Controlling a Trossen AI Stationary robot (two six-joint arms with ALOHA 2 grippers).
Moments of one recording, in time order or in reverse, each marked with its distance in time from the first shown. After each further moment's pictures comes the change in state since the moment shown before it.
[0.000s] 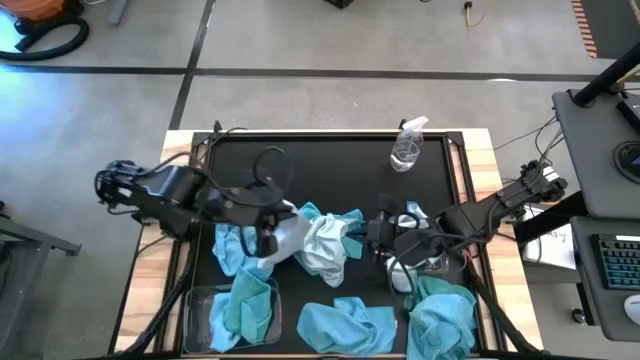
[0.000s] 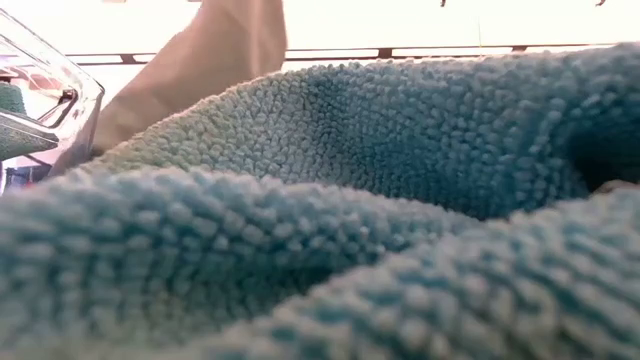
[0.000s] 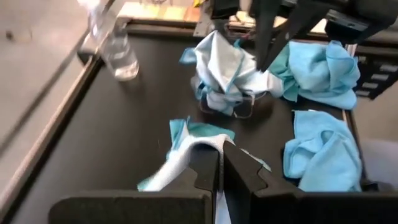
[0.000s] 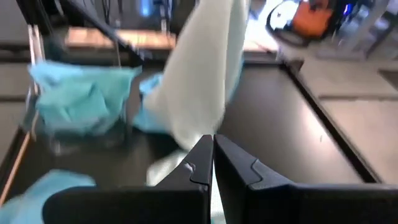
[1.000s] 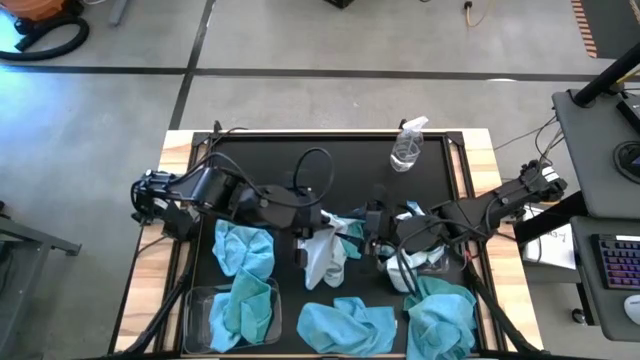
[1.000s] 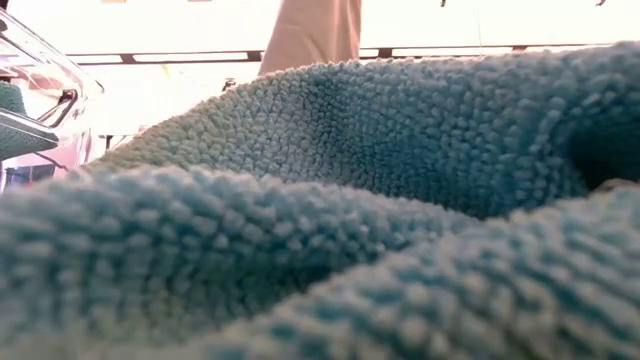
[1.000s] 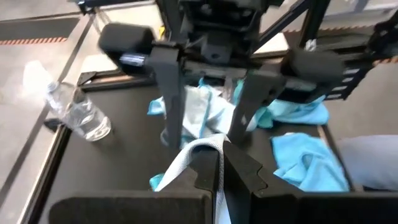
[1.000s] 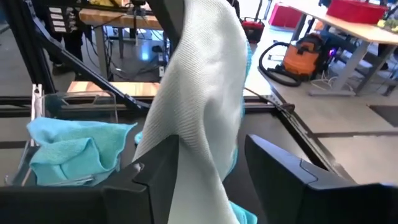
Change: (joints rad) left arm 0.027 0.326 0.469 -0.035 0.124 0.229; right arm -0.047 0.002 0.000 0.236 0.003 -0.141
